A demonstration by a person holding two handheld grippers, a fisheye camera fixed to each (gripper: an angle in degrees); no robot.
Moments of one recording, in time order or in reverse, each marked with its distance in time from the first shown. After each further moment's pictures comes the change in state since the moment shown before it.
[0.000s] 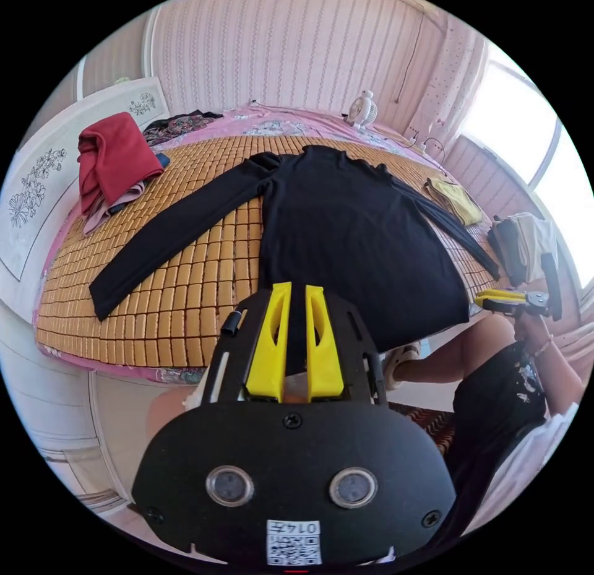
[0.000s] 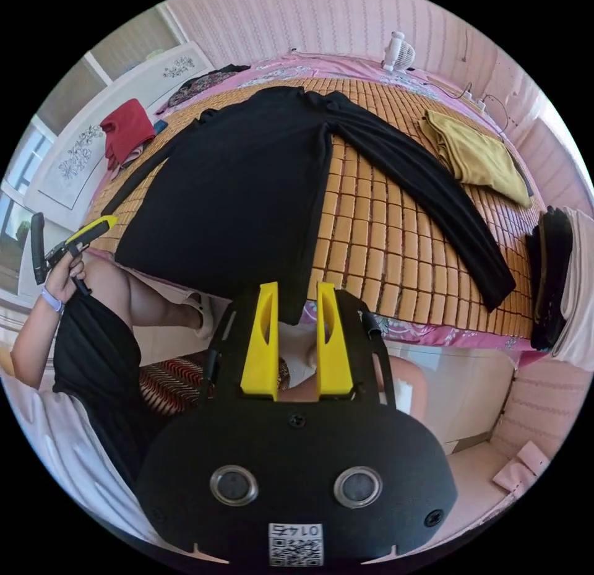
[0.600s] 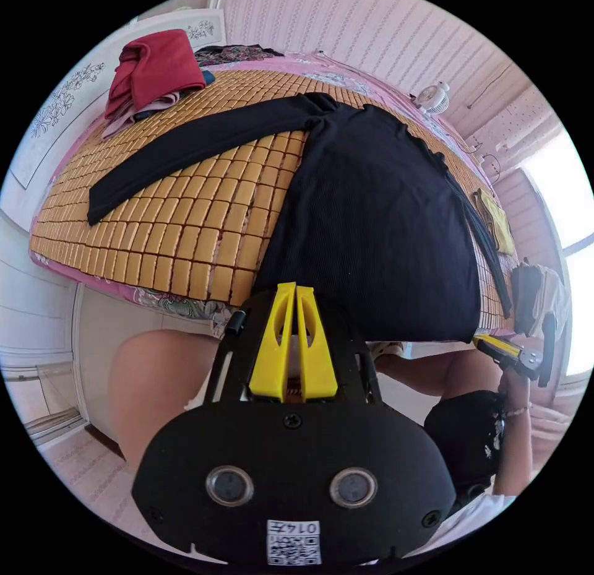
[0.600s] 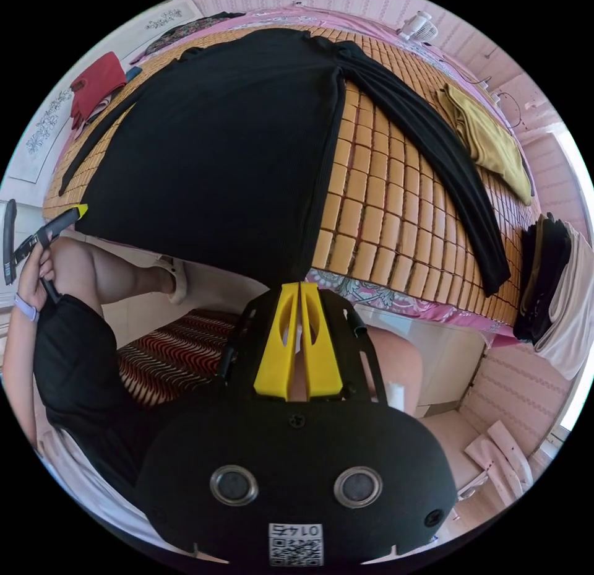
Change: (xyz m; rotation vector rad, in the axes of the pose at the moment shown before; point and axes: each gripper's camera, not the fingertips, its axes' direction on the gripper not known) left arm -0.042 0.053 0.016 -0.198 -0.016 -0.290; right arm -0.066 0.003 0.053 -0.231 0.139 -0.015
